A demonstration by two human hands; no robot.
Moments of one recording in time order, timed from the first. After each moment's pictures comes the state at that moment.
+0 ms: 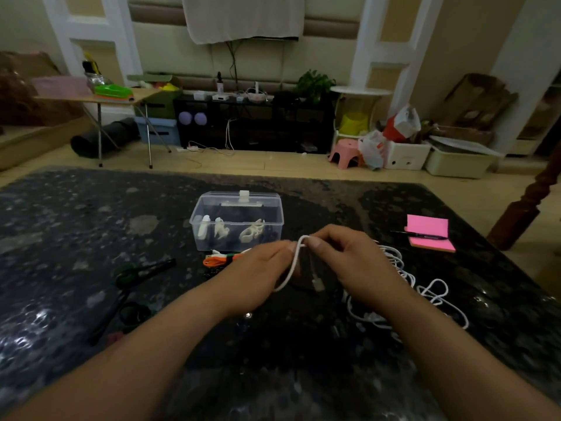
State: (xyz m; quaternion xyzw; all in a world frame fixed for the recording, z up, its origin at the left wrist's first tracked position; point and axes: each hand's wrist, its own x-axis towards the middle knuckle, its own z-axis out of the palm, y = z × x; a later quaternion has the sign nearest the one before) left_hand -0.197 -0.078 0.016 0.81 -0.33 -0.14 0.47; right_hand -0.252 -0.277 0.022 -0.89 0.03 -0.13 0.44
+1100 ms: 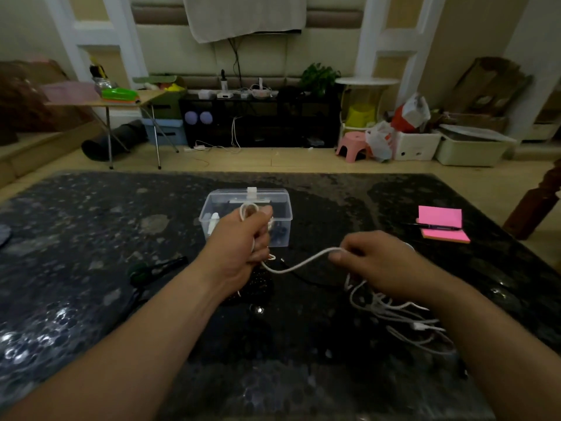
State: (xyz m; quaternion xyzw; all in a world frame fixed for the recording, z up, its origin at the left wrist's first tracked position) left_hand -0.166 -0.070 0.020 0.58 -0.11 -0.16 0.79; right_hand -0.263 -0.302 0.035 -0.96 0.03 0.00 0.28
